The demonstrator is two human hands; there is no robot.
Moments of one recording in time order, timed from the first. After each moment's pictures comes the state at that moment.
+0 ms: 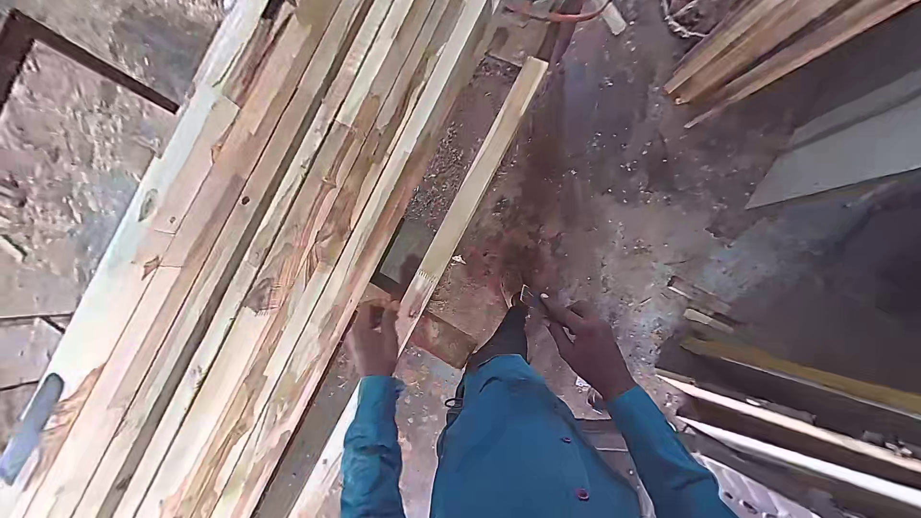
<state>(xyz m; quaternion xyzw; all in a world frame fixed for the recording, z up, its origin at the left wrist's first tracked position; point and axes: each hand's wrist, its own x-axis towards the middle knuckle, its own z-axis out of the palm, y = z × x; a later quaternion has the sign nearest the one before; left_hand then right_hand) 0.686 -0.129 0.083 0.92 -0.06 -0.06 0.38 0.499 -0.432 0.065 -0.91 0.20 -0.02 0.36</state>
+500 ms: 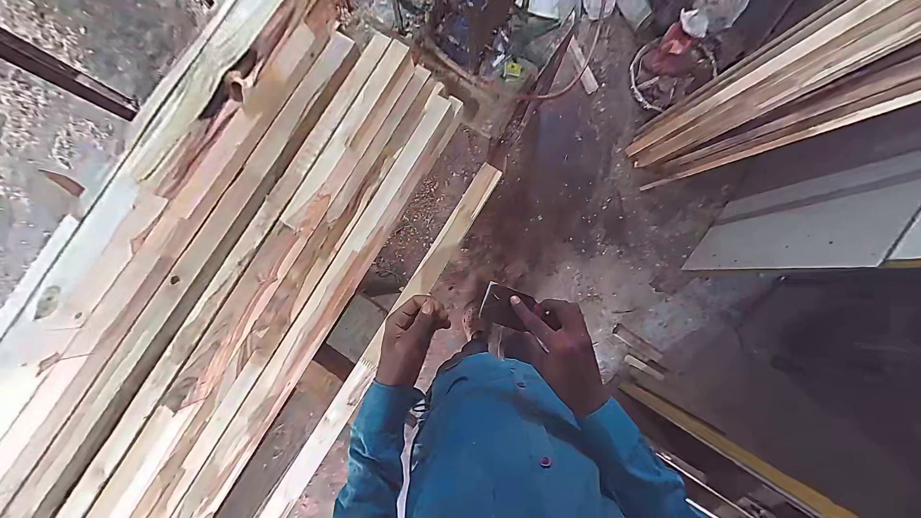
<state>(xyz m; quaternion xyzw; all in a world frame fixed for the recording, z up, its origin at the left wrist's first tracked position) 0.770 -0.365 0.120 0.55 -0.05 -0.28 0.79 0.640 -0.588 0.134 -0.95 0.11 -0.14 0.27</state>
